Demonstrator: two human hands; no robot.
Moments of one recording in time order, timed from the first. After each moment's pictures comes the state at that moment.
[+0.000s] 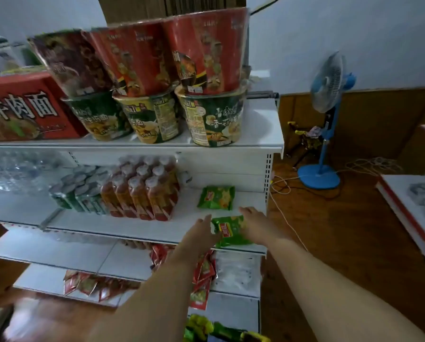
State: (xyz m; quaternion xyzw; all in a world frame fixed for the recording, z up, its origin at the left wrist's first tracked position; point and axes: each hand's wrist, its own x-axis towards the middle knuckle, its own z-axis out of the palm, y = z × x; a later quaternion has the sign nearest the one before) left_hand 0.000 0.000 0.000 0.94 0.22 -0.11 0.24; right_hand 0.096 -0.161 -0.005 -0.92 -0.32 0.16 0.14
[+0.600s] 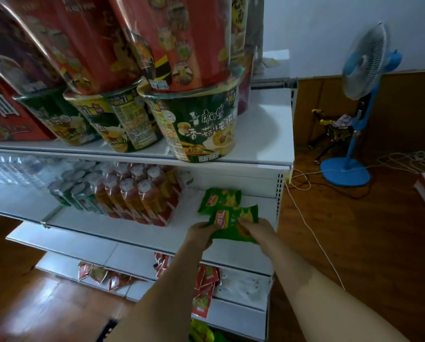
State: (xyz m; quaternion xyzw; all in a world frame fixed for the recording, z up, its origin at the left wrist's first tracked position) left_hand 0.070 0.016 -0.042 0.61 0.47 0.02 0.64; right_hand 0.164 -0.132 -0.052 -0.72 0.03 0.35 0.60
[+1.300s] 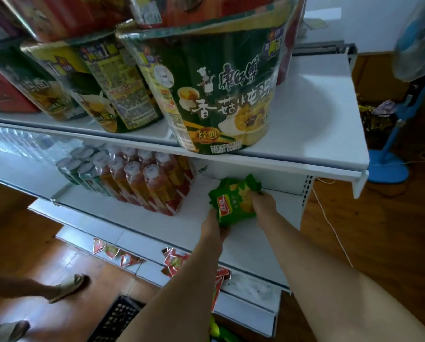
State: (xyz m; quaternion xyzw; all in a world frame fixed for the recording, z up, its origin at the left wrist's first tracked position) left_hand 0.107 0.022 -0.081 0.34 0.51 0.15 0.78; right_hand 0.226 -0.045 -0.070 -0.74 0.07 0.31 0.59
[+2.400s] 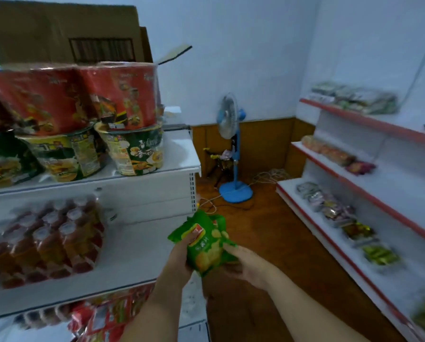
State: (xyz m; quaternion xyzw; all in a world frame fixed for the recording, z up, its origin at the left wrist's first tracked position) left_hand 0.009 -0.112 0.023 0.44 0.20 -0.11 0.87; right_hand 0.008 -0.297 0.023 -0.62 0.09 0.29 0.73
